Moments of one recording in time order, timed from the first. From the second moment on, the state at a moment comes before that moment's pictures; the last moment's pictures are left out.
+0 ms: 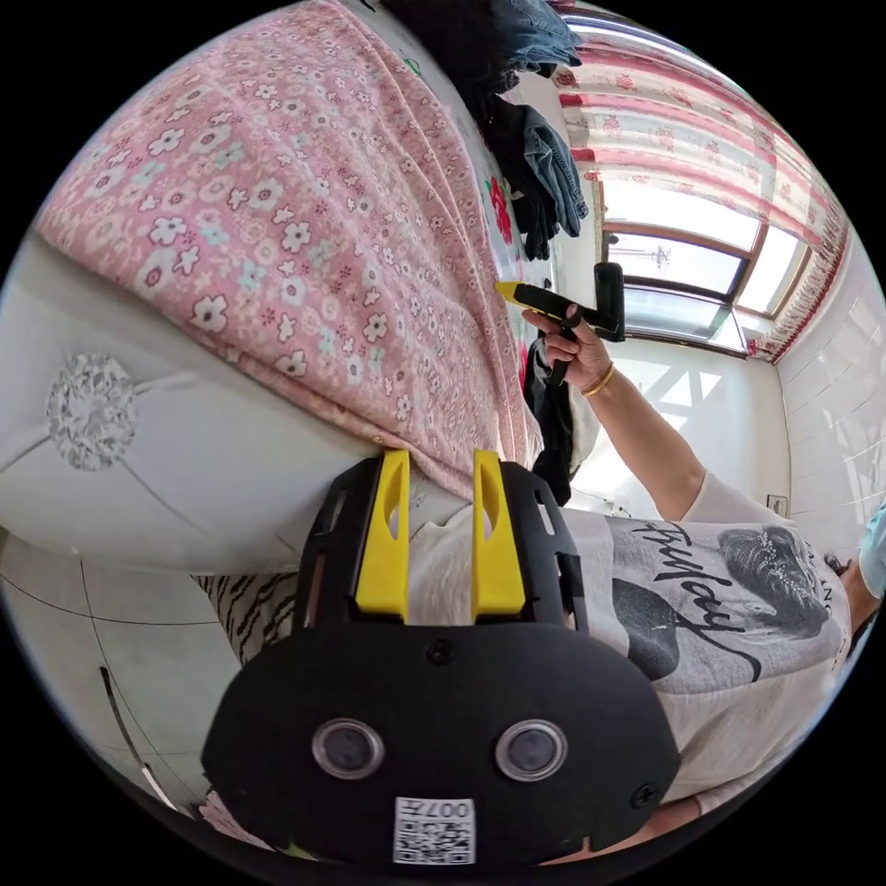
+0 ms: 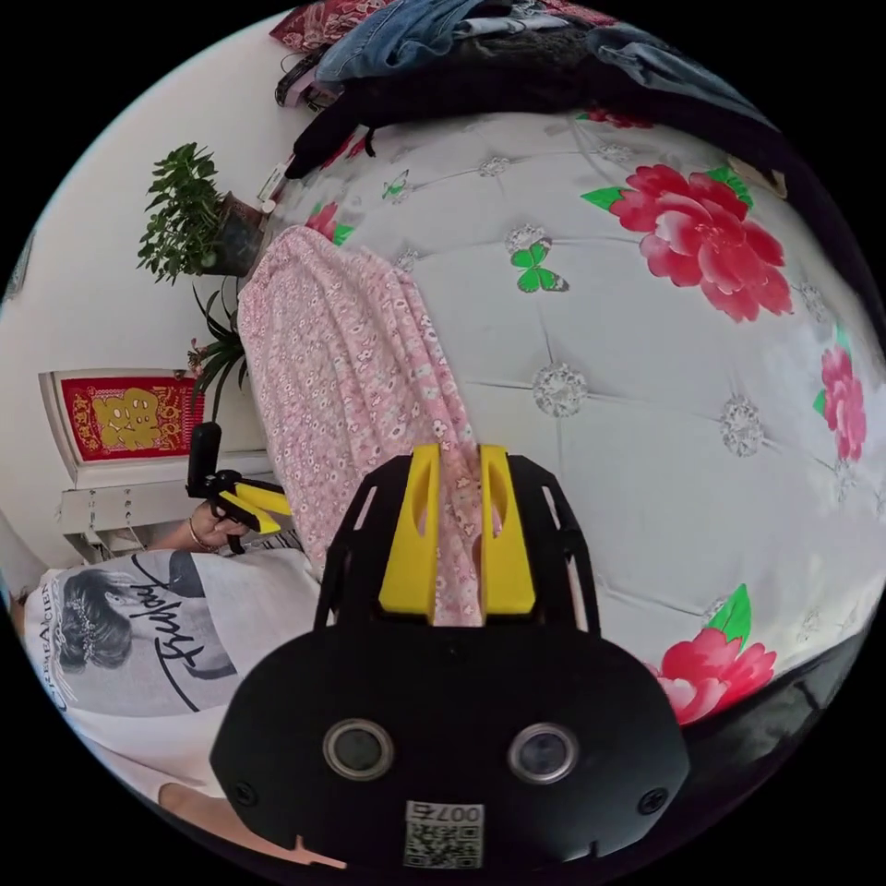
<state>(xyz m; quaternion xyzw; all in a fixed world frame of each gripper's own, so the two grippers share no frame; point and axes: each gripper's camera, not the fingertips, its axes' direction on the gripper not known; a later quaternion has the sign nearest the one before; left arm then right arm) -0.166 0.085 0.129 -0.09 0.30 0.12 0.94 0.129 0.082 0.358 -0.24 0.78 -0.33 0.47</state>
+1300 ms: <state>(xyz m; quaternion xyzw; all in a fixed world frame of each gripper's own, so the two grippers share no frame) -0.122 0.125 -0.219 0.17 0.39 0.39 0.82 -0.106 0.489 0.317 -0.21 0.47 -0.70 0.49</state>
